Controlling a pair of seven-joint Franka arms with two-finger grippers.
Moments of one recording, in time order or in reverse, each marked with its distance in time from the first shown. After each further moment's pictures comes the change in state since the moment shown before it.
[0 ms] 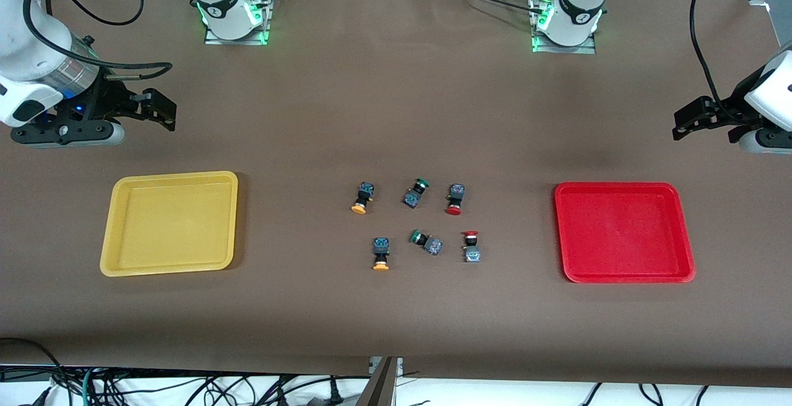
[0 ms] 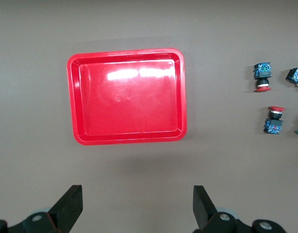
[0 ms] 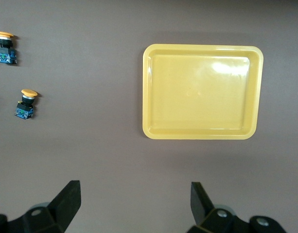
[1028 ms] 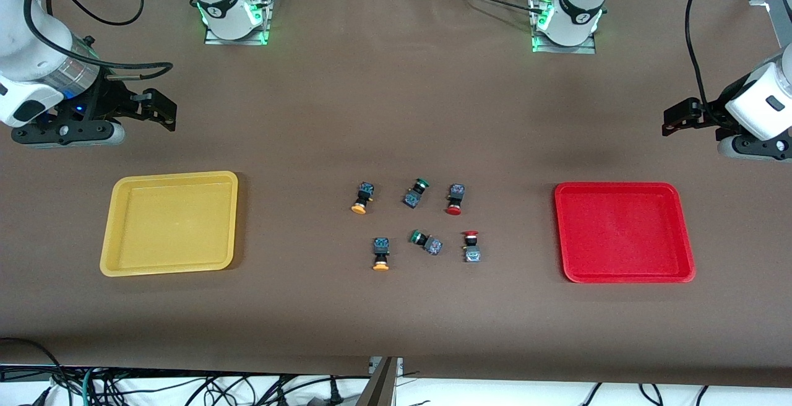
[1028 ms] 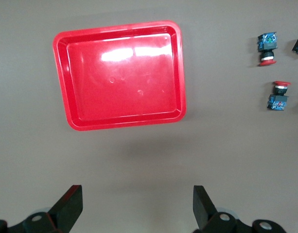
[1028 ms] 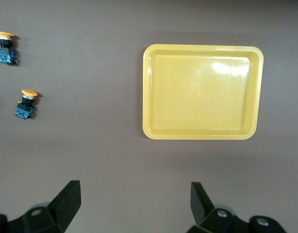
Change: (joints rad) left arm -0.003 0.036 -0.007 -0.001 0.000 -0.071 0.040; right arm 0.000 0.000 0.001 0.000 0.000 0.001 0.000
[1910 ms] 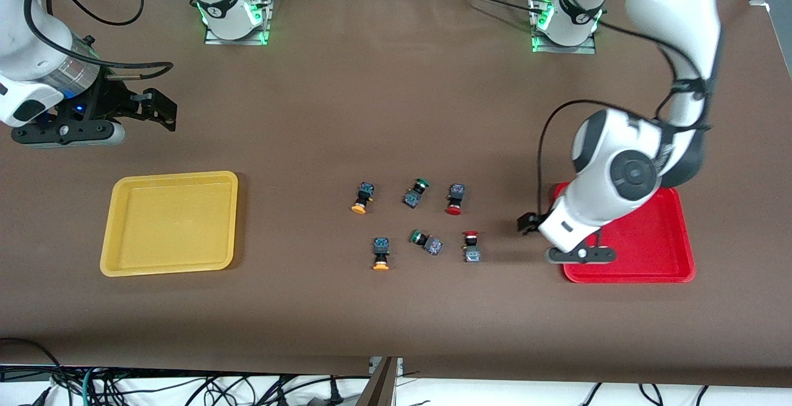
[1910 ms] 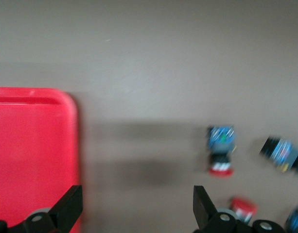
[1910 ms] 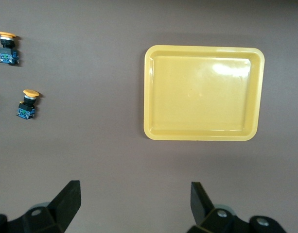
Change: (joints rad) left arm -0.270 0.546 -0.024 0.121 -0.011 0.616 -0.456; right arm 0.002 0.000 0.007 0.003 0.000 0.002 0.000
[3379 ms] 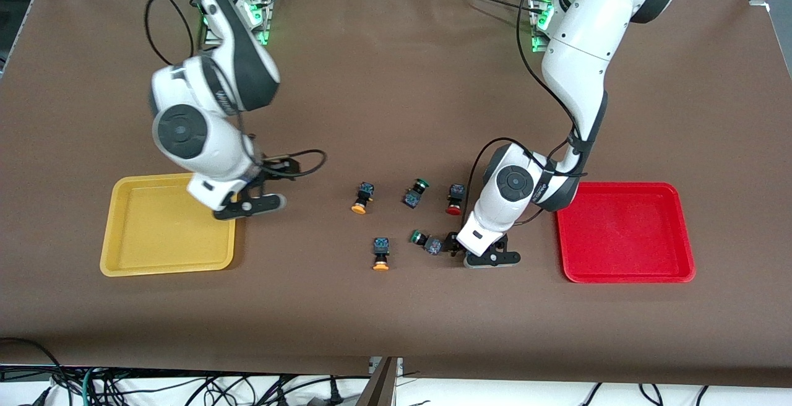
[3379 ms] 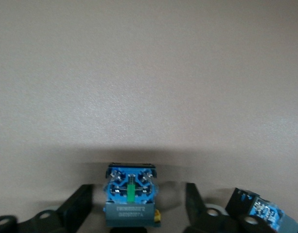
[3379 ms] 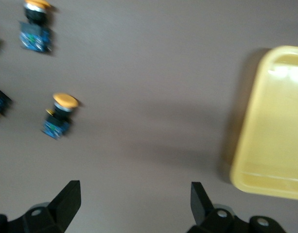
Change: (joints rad) left arm -0.144 0.278 0.013 0.025 0.032 0.426 -0.166; right arm 0.217 0.389 0.018 0.013 0.079 0.327 0.126
